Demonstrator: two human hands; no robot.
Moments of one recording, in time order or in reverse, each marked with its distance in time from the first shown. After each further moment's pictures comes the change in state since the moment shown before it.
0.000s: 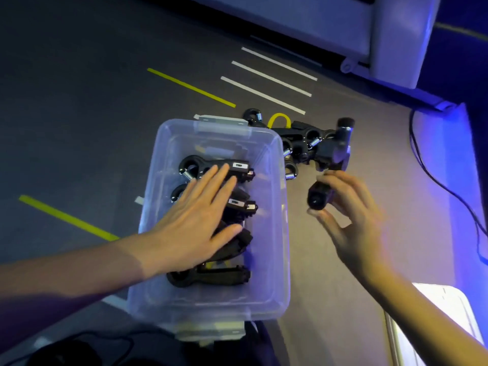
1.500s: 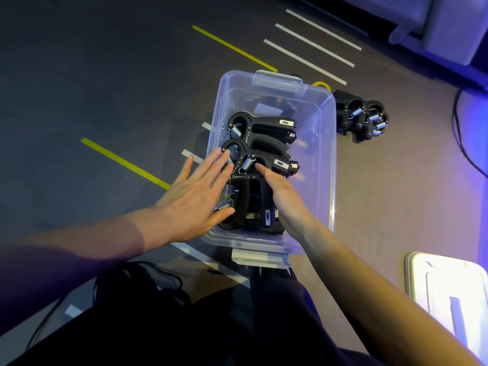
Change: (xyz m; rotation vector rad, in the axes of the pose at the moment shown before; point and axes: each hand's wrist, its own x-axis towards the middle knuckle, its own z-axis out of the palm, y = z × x) left_hand -0.097 -0.046 0.013 0.227 -0.050 -0.069; right_hand -0.021 -0.098 0.136 0.689 -0.515 0.822
